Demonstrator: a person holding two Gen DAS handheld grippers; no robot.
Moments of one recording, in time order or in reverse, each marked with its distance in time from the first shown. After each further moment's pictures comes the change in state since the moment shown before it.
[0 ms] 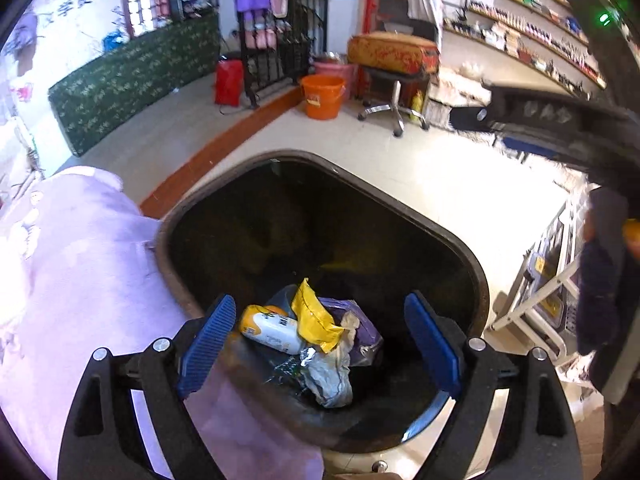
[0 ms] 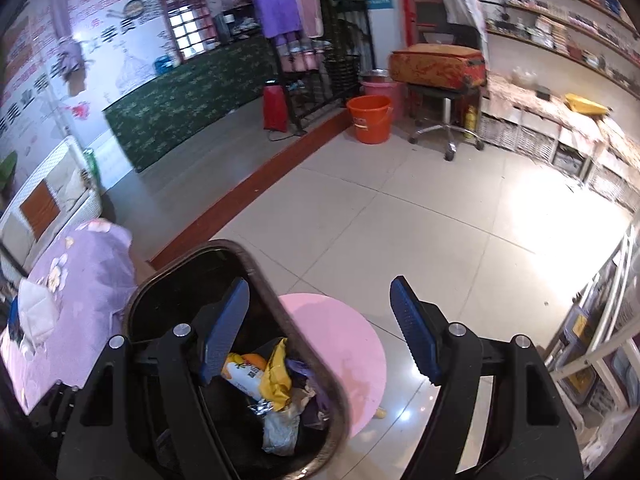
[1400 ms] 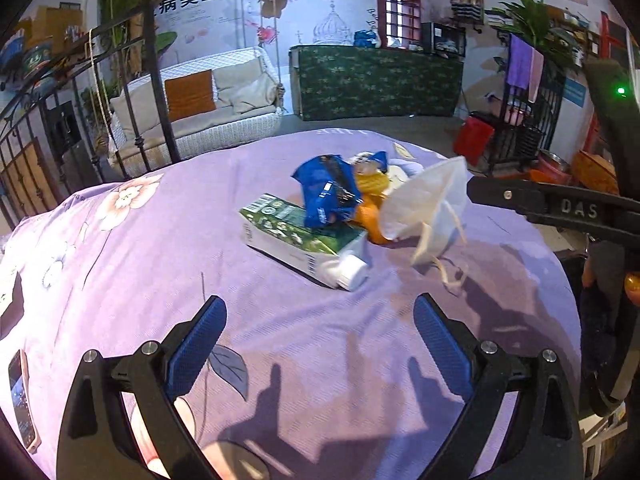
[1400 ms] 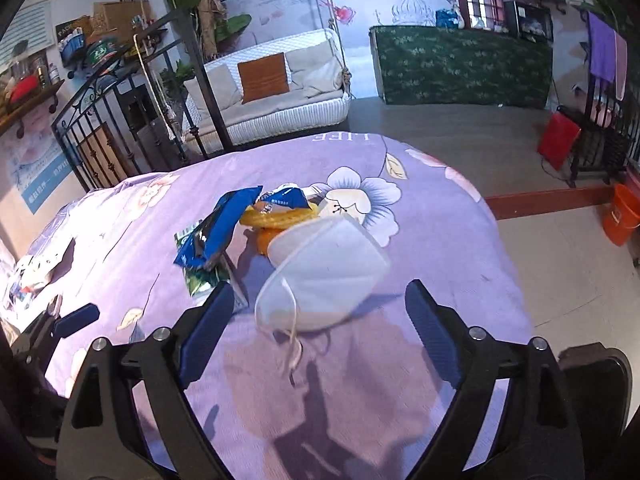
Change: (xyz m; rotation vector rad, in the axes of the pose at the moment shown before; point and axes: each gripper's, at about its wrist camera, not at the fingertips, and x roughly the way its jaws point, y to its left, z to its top) left arm -0.175 0.275 -0.119 -0.538 -0.142 0.577; right arm 0.013 0.395 -0.053 -0.612 0.157 0.656
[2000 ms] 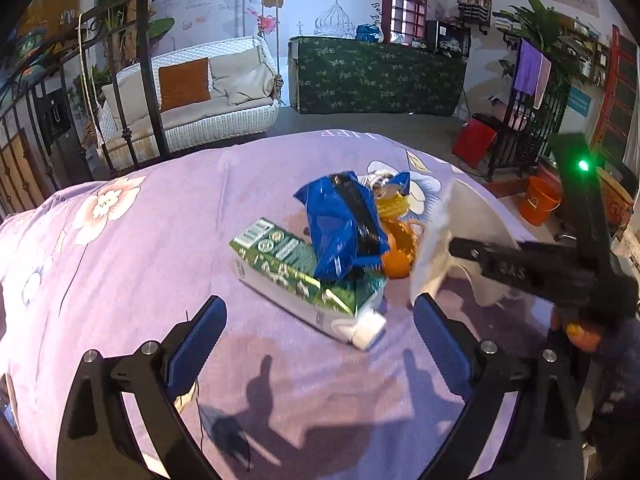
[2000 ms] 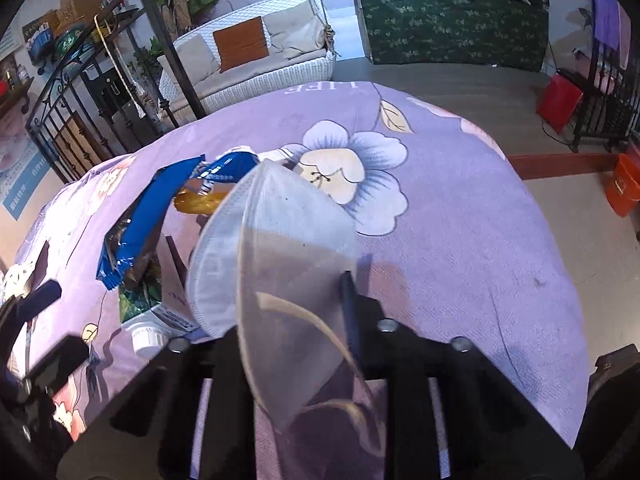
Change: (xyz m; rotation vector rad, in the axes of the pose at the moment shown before) left arm 0.046 0.011 0.038 -0.024 0.034 -0.038; right arm 0.078 -0.017 0.003 0.063 0.122 -0.038
